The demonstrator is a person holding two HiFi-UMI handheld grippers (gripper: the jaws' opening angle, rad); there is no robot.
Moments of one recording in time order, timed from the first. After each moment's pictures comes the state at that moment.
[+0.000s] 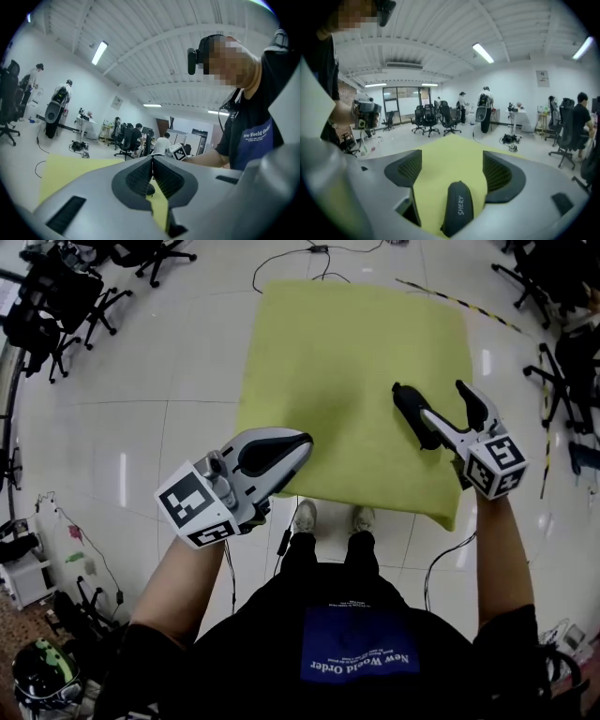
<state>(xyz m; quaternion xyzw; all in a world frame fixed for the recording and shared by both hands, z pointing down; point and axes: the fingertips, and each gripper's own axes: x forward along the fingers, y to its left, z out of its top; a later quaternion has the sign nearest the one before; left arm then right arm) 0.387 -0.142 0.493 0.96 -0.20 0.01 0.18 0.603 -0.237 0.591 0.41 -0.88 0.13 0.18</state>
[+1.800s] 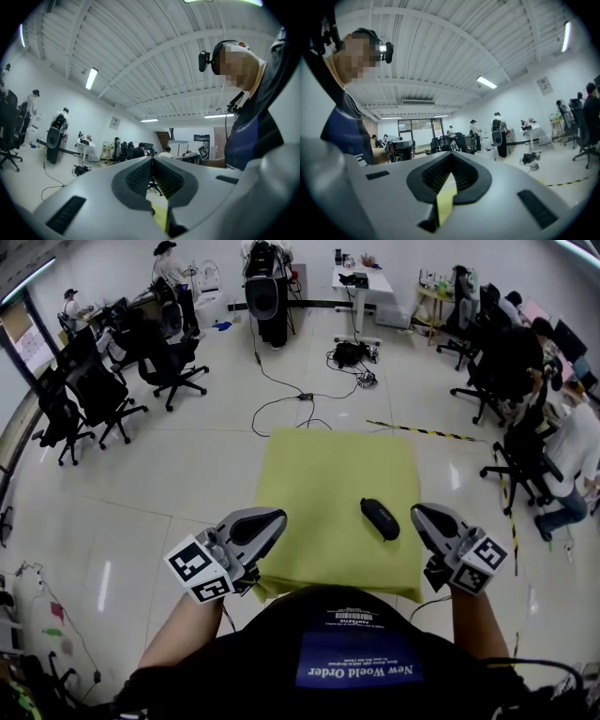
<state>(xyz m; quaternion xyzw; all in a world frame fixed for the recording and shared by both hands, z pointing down) 0.350 -0.099 0.341 0.97 -0.23 -0.06 0.08 0.573 -0.109 0.345 0.36 -0.93 0.10 -0.04</state>
